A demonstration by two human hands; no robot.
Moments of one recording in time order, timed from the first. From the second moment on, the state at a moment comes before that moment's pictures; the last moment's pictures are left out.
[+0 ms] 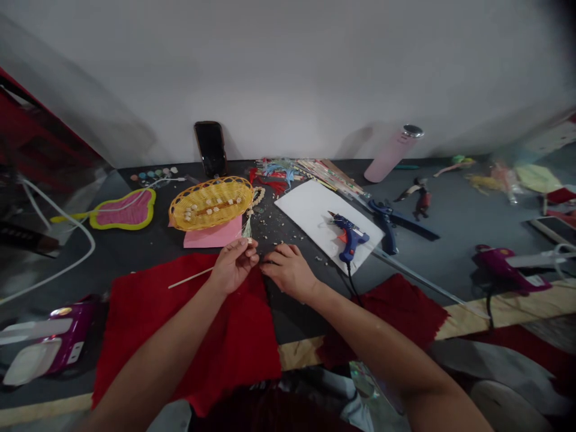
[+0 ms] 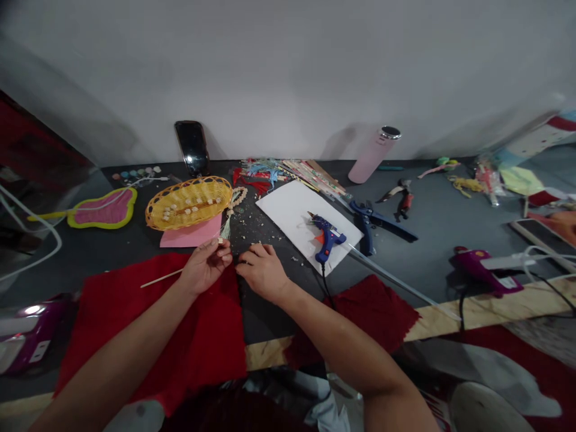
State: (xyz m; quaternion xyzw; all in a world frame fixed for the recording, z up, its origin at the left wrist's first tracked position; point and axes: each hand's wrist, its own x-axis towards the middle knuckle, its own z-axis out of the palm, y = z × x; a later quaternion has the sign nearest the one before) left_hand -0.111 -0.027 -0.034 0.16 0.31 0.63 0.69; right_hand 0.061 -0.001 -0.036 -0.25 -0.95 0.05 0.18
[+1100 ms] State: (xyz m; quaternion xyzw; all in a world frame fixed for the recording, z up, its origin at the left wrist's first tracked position) left_hand -0.087 -0.044 -0.030 0.21 0.38 0.56 0.71; right_hand 0.085 0.014 -0.031 -0.30 -0.86 0.15 0.37
